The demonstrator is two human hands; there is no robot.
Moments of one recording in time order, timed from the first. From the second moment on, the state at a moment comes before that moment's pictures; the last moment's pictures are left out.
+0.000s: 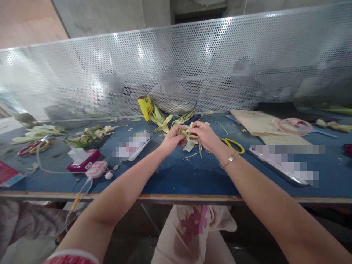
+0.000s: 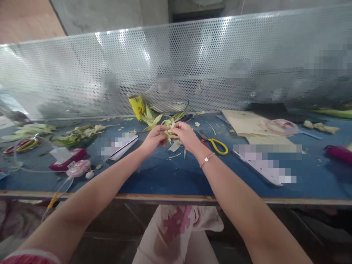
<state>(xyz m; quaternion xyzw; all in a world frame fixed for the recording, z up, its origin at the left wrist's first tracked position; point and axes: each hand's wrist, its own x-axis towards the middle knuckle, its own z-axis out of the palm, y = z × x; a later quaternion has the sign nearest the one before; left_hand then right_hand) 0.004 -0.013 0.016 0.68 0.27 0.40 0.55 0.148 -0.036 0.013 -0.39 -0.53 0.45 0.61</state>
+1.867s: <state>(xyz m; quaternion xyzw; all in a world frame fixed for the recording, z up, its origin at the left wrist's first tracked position) 0.017 -0.014 0.003 0.64 0.40 0.53 0.39 0.133 -0.025 -0.003 -0.40 -0.51 0.40 0.65</state>
